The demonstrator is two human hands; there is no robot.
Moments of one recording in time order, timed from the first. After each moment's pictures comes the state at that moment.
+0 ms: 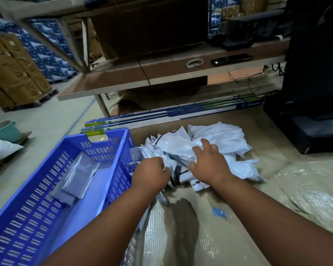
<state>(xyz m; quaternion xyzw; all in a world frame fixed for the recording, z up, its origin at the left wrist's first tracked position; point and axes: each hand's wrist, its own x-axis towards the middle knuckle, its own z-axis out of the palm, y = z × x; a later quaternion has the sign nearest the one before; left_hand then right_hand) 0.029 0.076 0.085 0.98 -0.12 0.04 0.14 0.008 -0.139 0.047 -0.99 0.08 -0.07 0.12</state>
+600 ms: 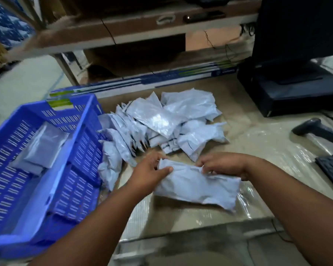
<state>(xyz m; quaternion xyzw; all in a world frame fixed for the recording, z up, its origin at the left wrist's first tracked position) -0.078 0.042 0.012 0.84 -0.13 -0.18 0.50 -0.133 -0.248 0.016 -0.78 0.08 0.31 0.54</state>
